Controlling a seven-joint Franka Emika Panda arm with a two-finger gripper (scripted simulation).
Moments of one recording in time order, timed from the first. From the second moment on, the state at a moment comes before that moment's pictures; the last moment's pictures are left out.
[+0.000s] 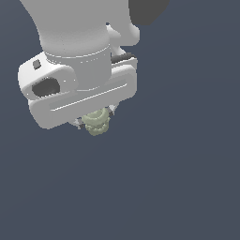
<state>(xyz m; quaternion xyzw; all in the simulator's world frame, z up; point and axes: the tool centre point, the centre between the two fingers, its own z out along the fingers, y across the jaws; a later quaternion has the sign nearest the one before) 0.117 -0.058 0.380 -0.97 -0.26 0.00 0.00</state>
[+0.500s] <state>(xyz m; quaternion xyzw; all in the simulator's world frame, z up) 0.125 -0.062 0.395 -0.97 -0.26 0.00 0.00</state>
